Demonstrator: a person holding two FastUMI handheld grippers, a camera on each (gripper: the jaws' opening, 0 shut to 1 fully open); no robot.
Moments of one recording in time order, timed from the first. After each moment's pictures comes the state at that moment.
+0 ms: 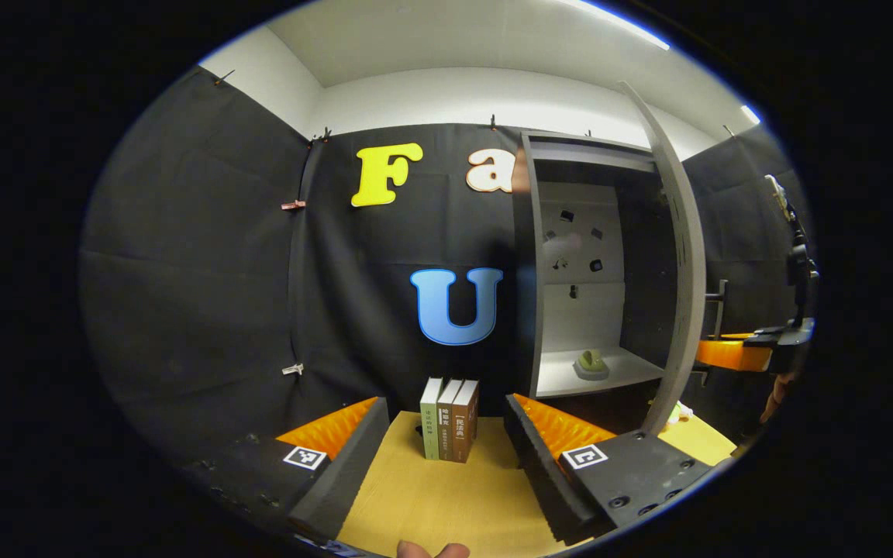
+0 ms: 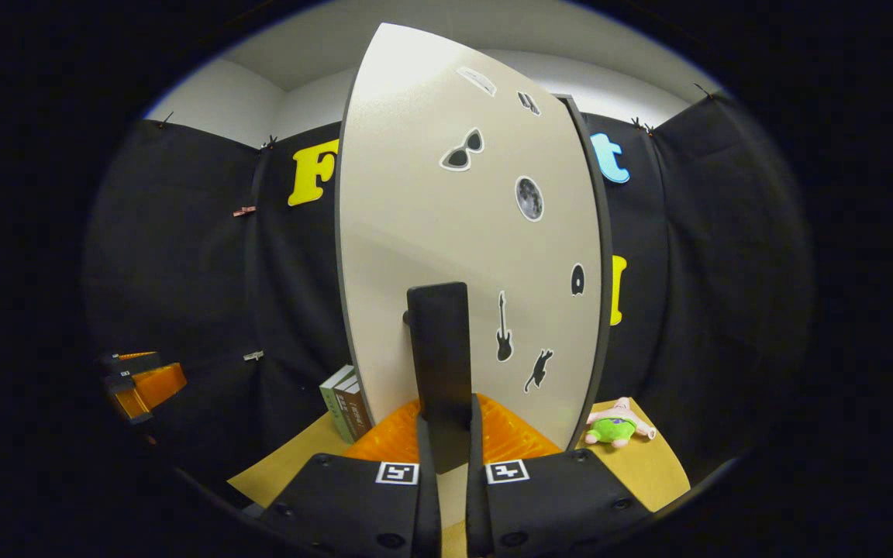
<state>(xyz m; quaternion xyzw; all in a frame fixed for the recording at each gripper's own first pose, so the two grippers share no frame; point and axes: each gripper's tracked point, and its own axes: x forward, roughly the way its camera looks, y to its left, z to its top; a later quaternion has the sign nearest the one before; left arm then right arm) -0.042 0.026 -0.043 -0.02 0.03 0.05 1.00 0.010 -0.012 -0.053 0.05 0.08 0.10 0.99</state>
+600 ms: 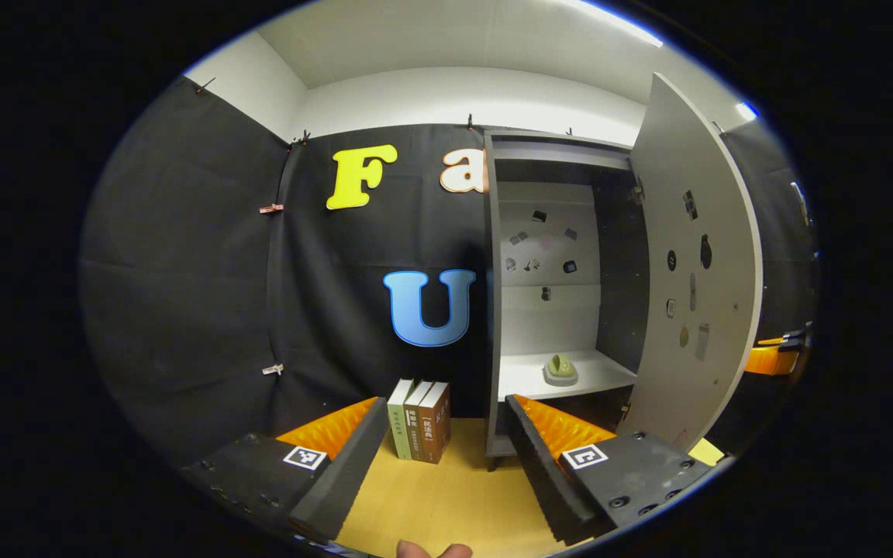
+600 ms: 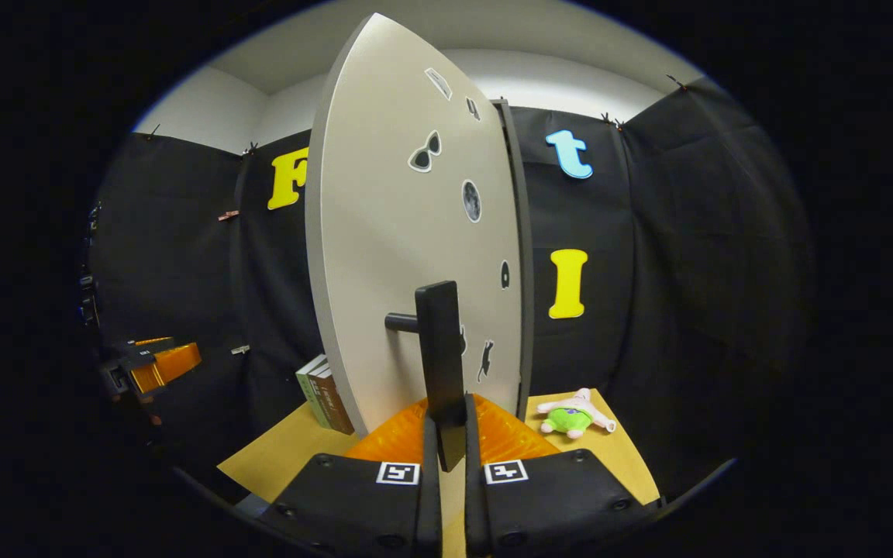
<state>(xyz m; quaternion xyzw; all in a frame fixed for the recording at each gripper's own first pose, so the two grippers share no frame) -0.035 -0.045 -0.028 -0.02 0.03 0.03 1.00 -0.026 -0.126 -0.048 0.05 0.09 0.06 0.99</state>
